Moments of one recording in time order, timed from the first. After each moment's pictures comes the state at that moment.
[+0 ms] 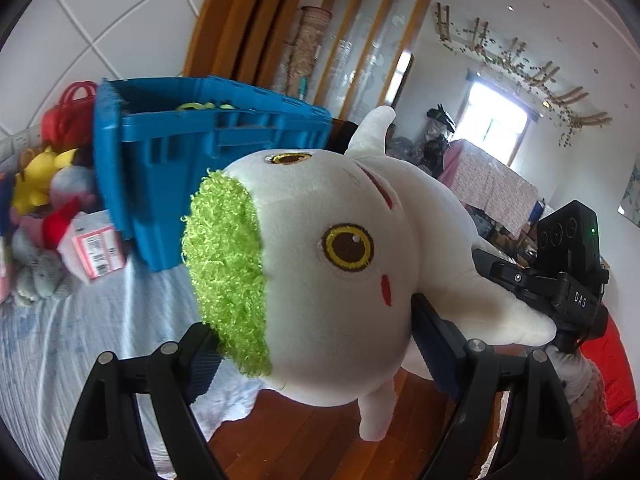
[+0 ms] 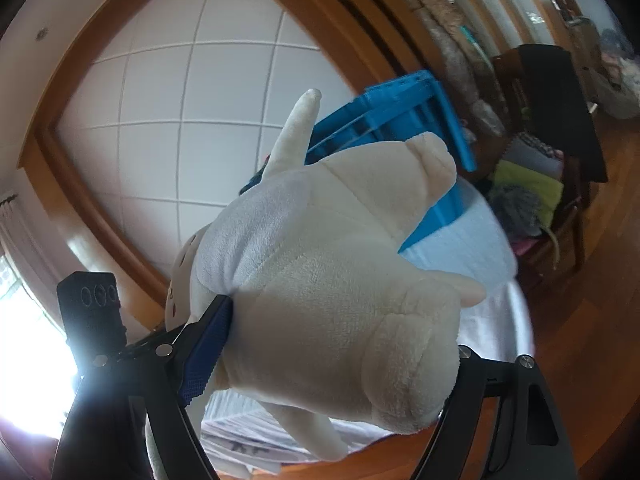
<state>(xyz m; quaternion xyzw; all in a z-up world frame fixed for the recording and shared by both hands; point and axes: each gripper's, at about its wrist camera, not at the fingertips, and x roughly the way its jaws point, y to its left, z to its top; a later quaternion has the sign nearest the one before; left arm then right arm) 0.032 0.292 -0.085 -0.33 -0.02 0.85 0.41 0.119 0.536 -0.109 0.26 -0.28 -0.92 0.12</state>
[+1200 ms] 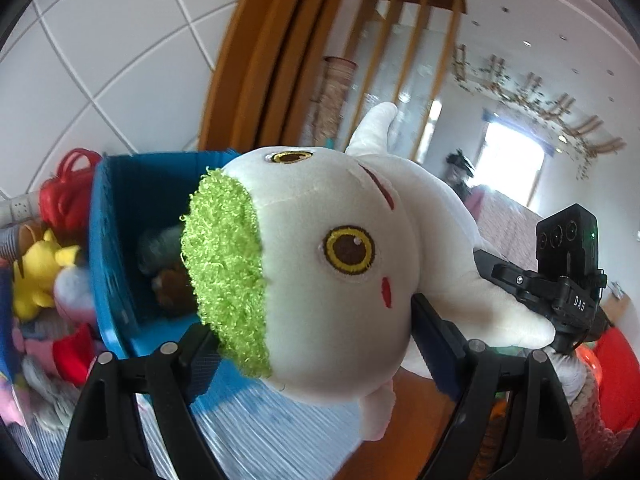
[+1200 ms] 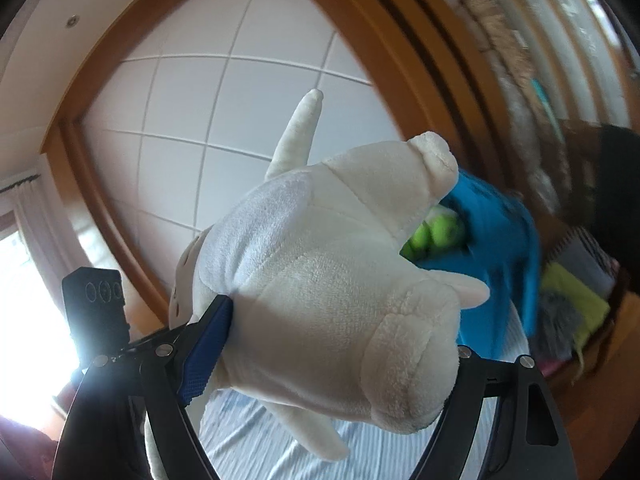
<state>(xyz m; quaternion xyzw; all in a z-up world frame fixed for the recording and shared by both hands) -0.174 0.324 0.015 -0.25 -0.05 0.90 0.36 -0.102 0.572 0.005 0.20 -0.21 -0.93 0.20</state>
